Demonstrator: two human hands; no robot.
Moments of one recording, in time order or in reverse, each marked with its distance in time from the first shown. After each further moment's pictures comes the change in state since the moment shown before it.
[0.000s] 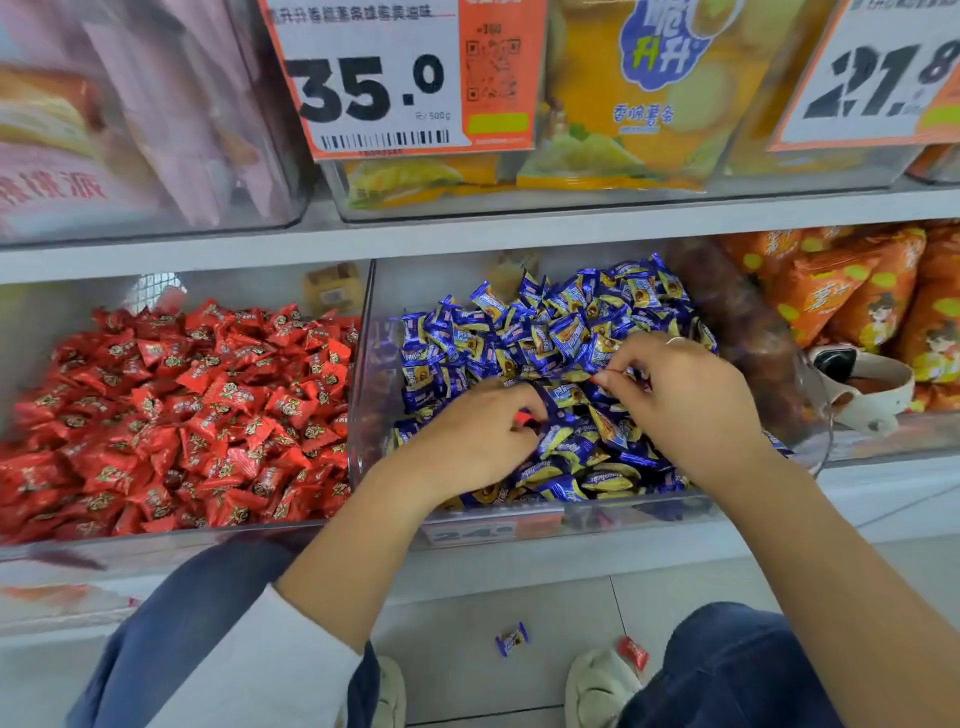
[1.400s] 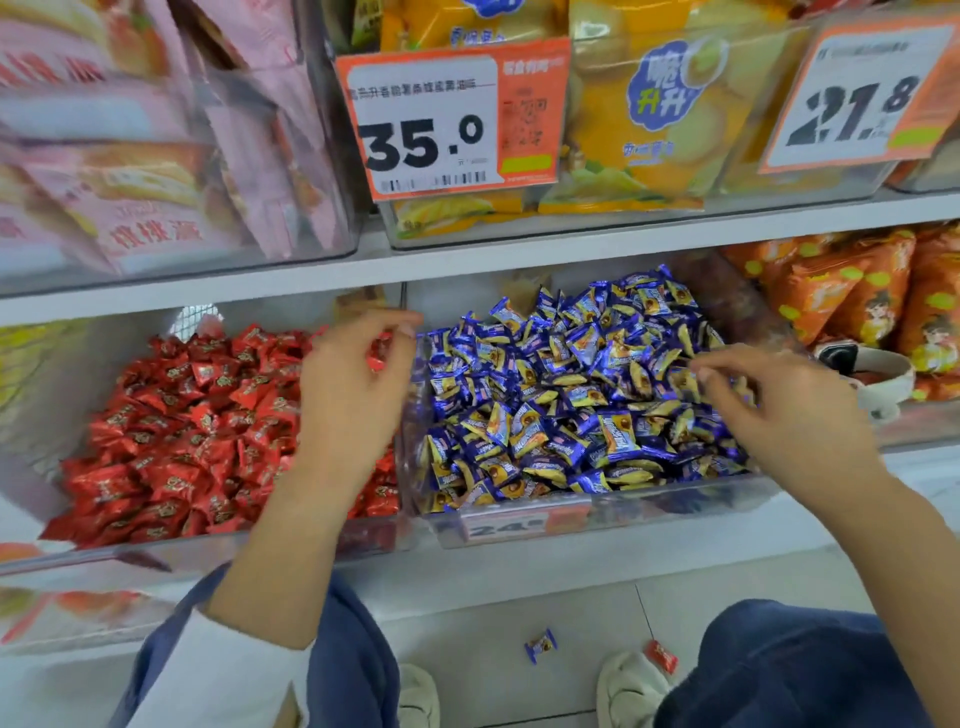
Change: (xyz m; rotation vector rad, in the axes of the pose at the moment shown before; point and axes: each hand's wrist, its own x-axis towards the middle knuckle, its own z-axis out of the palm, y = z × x) left_hand -0.053 -0.038 -0.065 -0.184 0.916 0.055; right_hand -0.029 0.019 -0.038 0.062 0.119 0.101
